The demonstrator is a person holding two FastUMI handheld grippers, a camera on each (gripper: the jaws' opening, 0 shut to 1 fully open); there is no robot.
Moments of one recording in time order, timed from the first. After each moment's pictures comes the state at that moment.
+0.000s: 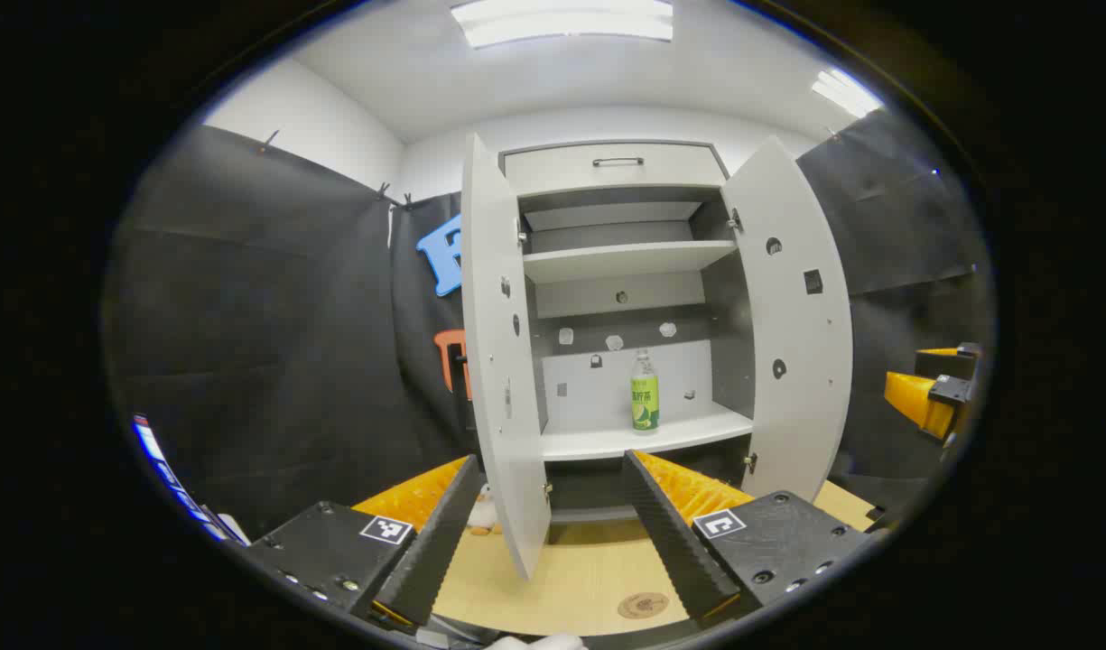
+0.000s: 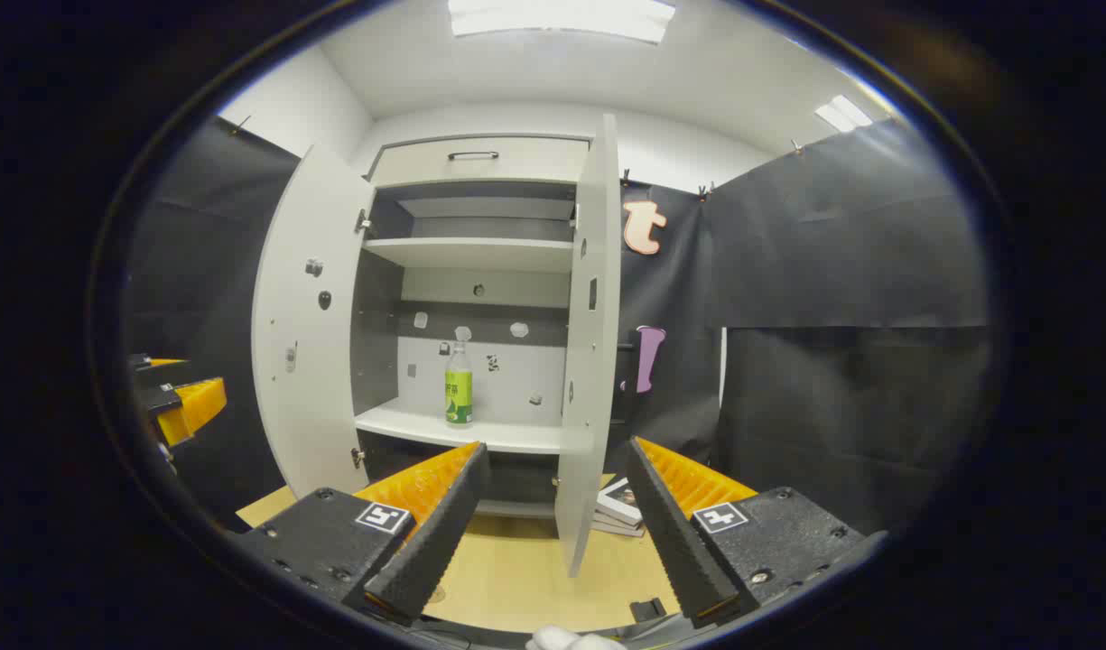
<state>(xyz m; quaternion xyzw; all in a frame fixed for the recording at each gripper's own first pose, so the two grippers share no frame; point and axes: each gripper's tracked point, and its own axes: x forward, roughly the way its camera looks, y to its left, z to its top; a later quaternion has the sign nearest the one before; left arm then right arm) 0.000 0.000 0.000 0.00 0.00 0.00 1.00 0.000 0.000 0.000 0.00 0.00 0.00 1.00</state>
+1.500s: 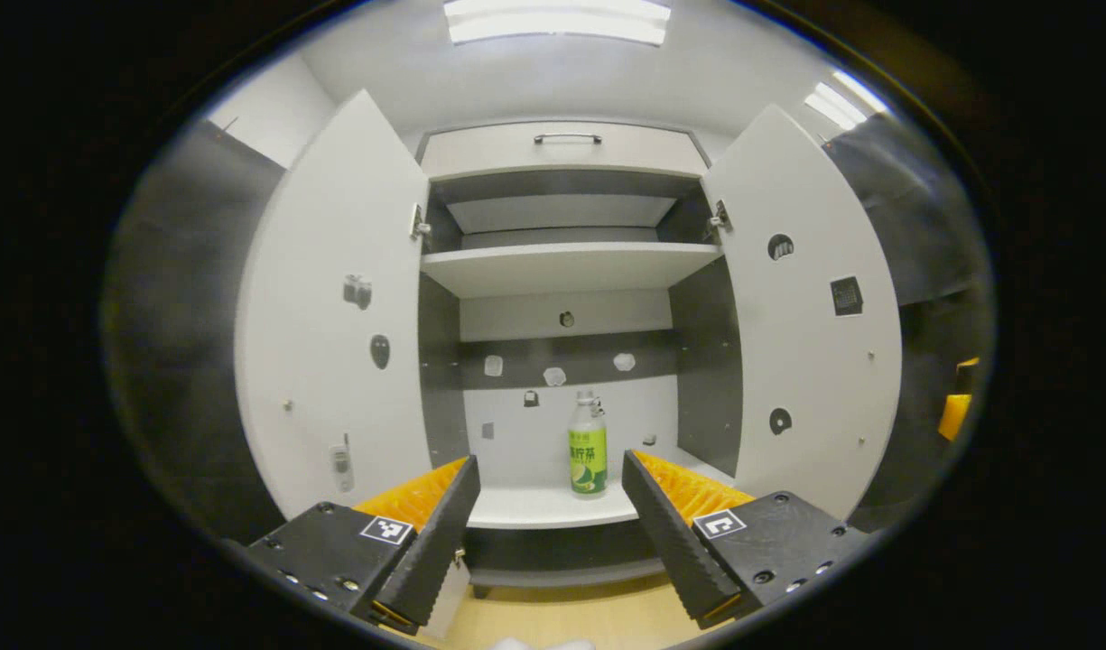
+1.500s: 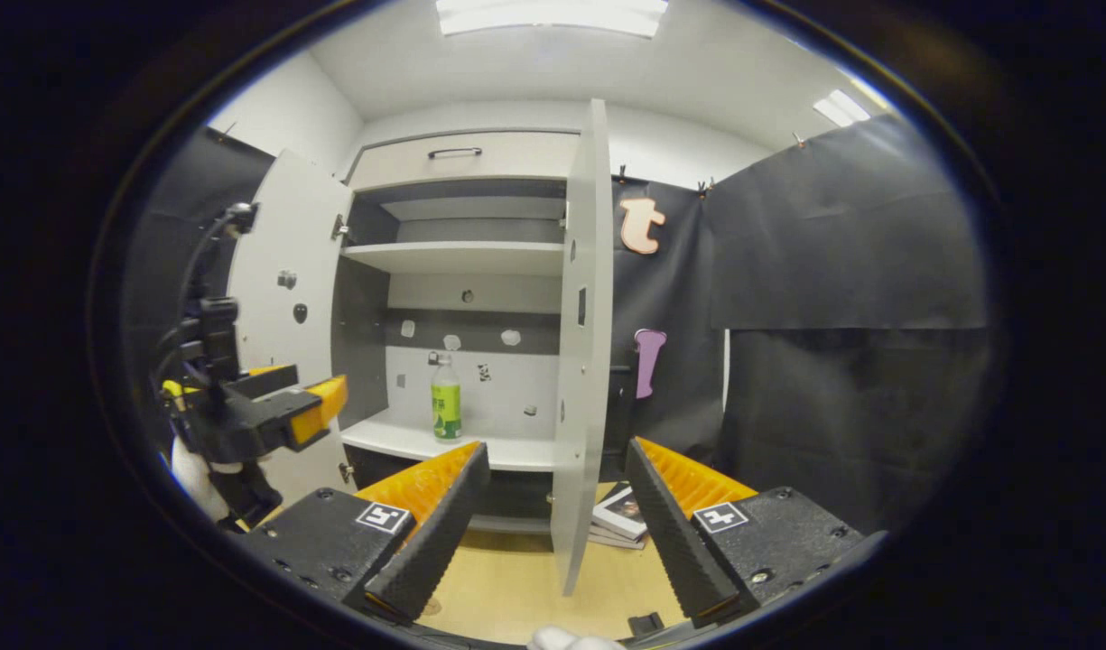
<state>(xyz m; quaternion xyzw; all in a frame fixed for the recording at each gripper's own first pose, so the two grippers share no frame) 0.193 -0.115 0.030 -0.03 -0.04 -0.08 1.00 0.050 -0.021 0.033 0.01 0.00 -0.01 1.00</state>
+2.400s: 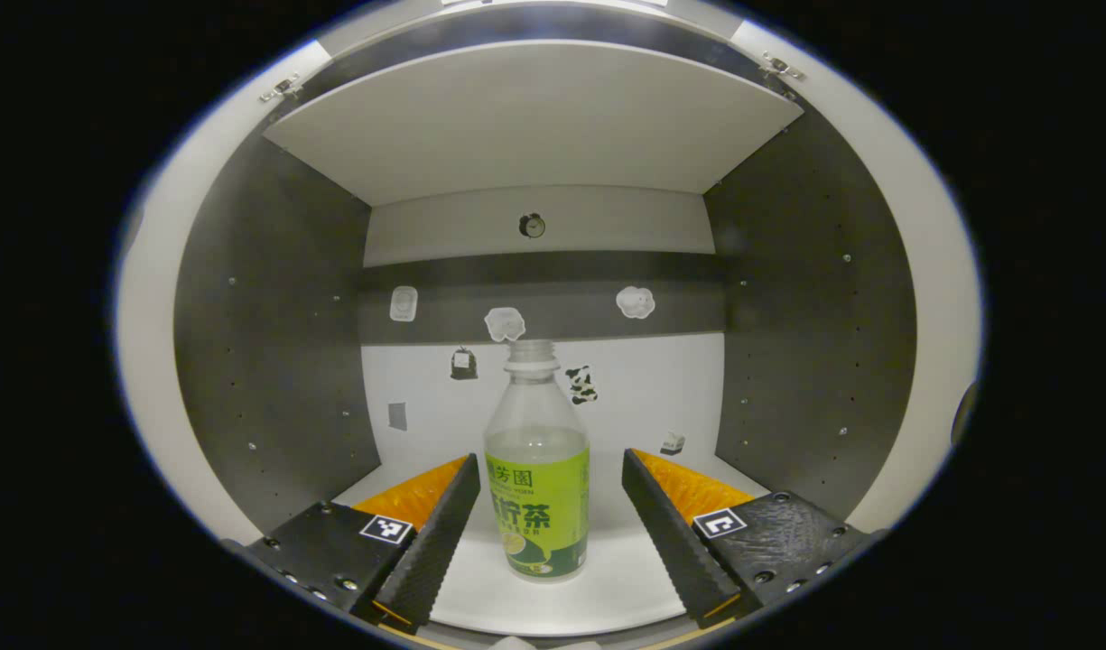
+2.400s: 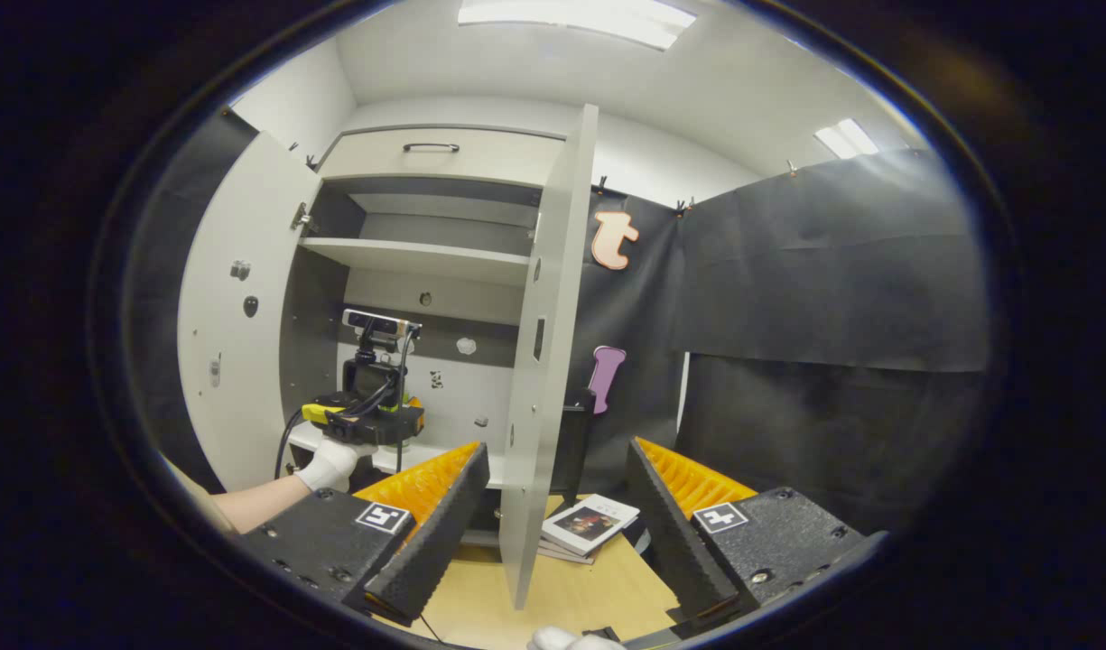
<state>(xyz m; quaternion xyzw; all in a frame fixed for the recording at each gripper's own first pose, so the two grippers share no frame) 0.452 -0.202 -0.042 -0.03 0.01 -0.06 1.00 0.070 -0.048 0.059 -0.03 0.00 -0.07 1.00</state>
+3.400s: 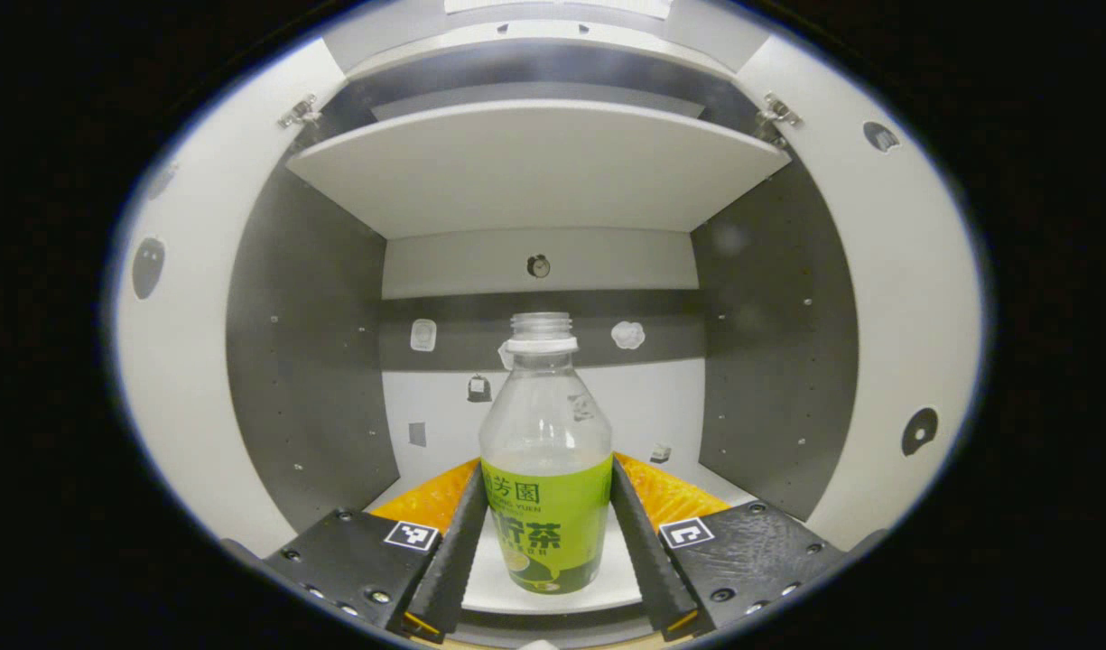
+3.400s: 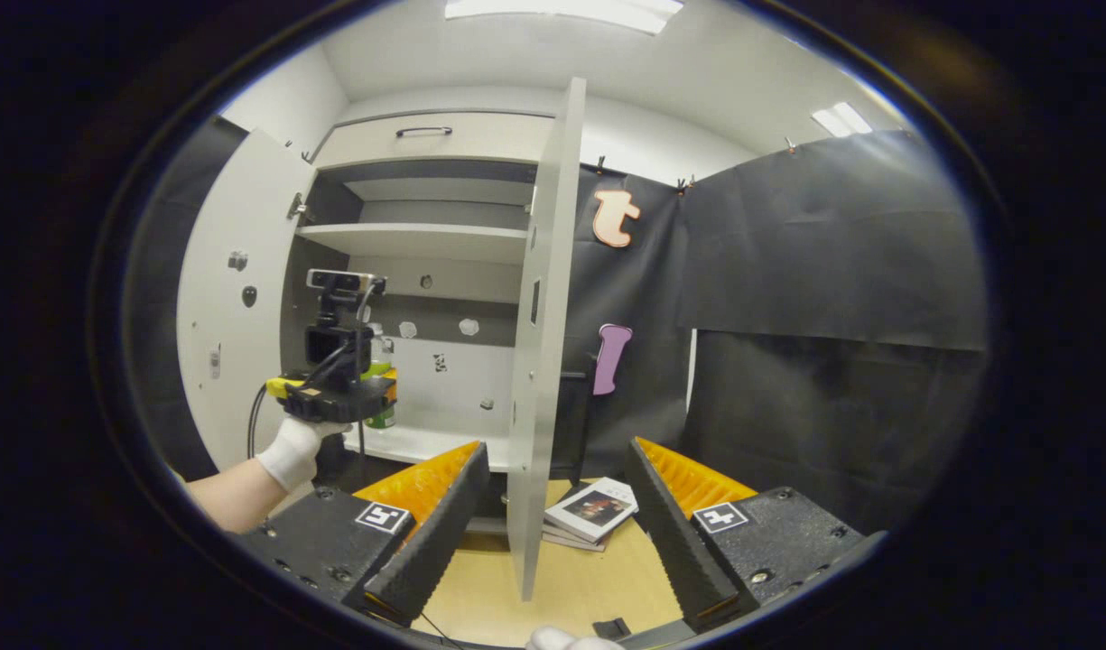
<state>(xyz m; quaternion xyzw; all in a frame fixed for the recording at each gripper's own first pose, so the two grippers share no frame) 0.374 -0.172 -0.004 -0.03 -0.02 -0.09 1.00 0.078 -0.050 0.030 -0.01 0.02 -0.06 1.00</state>
